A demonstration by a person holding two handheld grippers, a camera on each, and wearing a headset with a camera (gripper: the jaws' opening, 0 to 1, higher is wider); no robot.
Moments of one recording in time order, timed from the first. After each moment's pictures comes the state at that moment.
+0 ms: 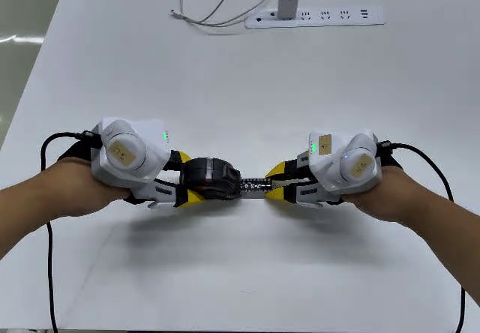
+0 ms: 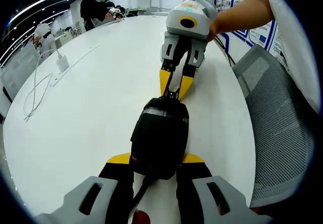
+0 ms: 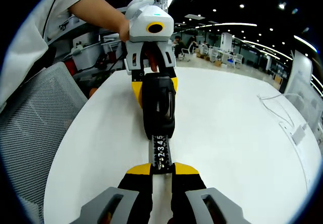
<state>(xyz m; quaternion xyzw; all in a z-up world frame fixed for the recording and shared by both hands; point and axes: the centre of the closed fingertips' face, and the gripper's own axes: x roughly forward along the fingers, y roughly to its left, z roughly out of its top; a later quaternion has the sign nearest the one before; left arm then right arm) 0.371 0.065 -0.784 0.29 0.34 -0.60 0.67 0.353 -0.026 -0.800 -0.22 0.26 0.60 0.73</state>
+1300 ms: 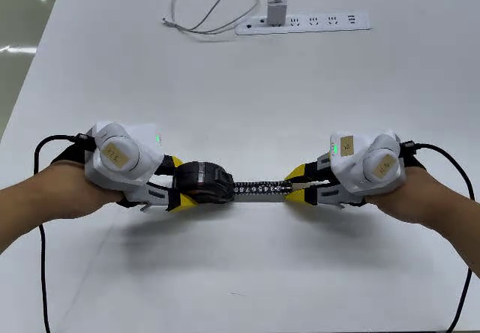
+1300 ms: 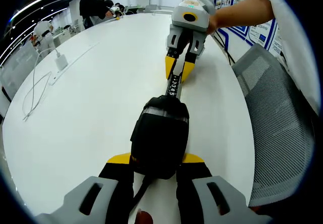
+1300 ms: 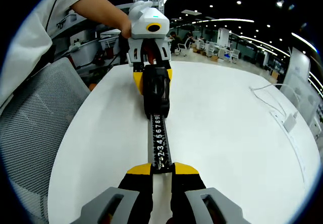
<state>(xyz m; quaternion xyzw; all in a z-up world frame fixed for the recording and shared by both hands) 0.371 0.065 -0.784 0.29 0.34 -0.60 0.66 0.345 -0.070 -0.798 -0.23 0.28 0.58 0.73</state>
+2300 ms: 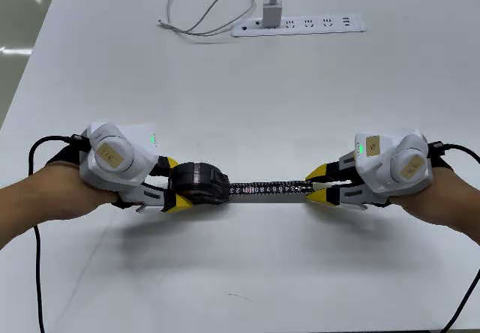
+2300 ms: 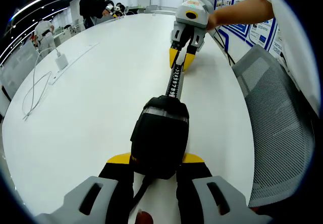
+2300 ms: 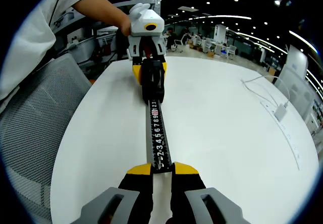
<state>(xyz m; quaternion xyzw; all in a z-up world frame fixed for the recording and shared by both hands) 0.371 0.065 -0.784 0.29 0.35 -0.60 0.66 0.339 -0.113 -0.796 -0.24 0.29 0.56 0.73</state>
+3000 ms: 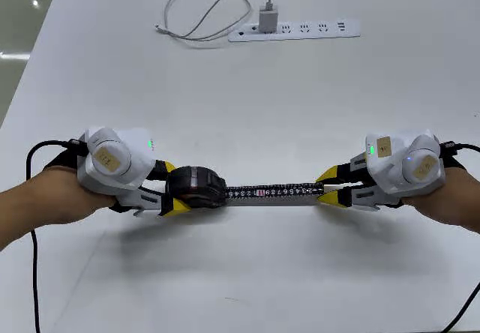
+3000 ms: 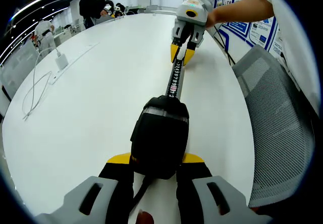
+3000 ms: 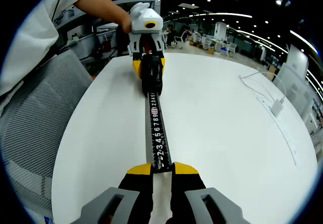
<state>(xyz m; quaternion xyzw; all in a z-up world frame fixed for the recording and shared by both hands) 0.372 0.064 -0.784 0.29 0.35 -0.60 0.66 0.336 -0.132 -0.791 -0.25 0.30 0.56 0.73</state>
